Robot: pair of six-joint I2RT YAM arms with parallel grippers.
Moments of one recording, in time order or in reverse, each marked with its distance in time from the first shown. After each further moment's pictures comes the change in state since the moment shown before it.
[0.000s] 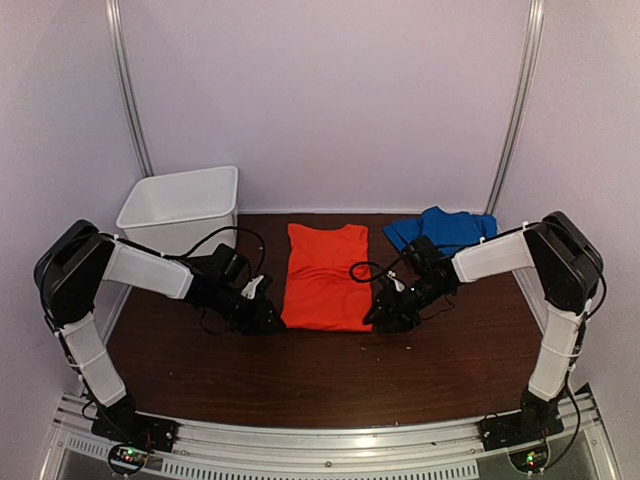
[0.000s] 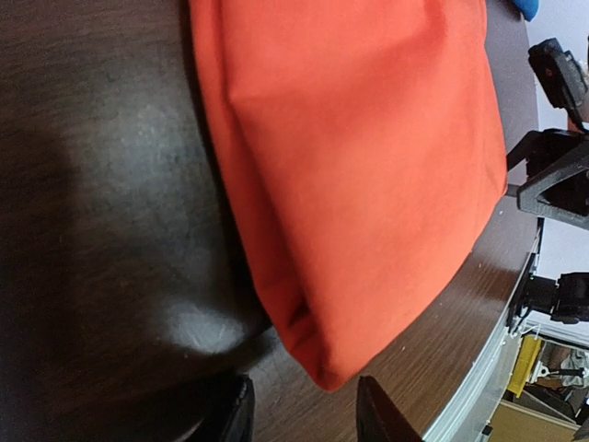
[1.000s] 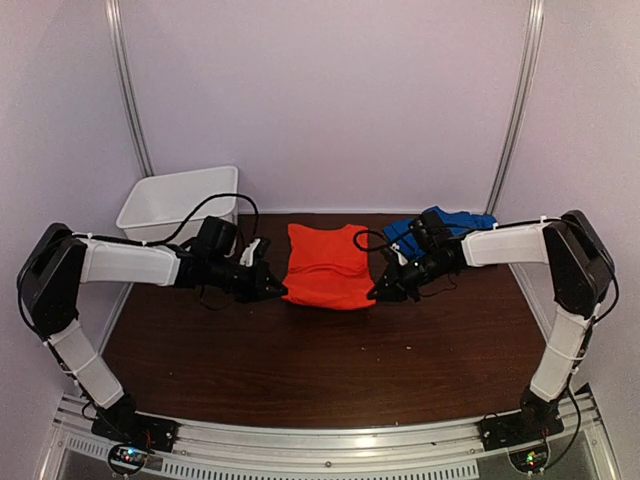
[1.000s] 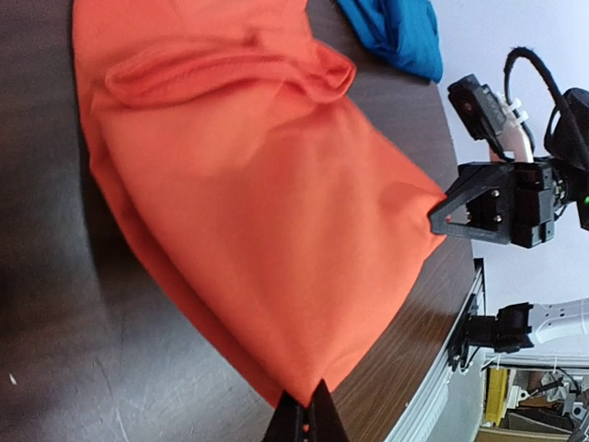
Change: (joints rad) left arm 0.020 -0.097 0.110 0.101 0.007 -0.077; right arm -0.037 -0.027 0.142 0.029 -0.044 0.061
